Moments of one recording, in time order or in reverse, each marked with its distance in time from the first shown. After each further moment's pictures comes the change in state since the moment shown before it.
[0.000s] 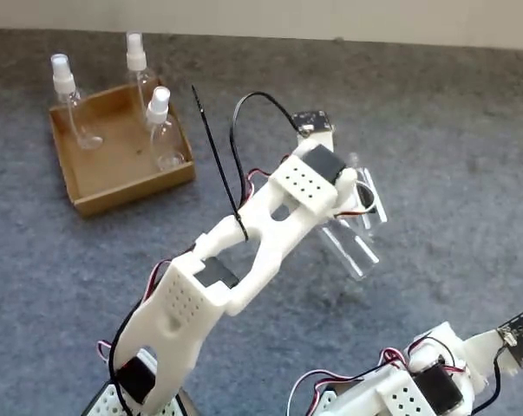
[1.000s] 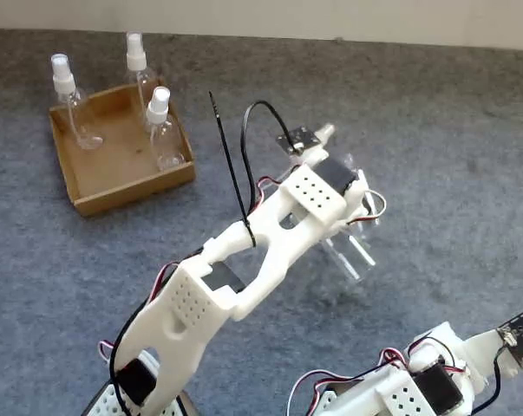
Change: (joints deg) left arm 2.8 5.8 0.8 1.6 19.2; right arm 0.0 0.0 0.0 0.0 0.0
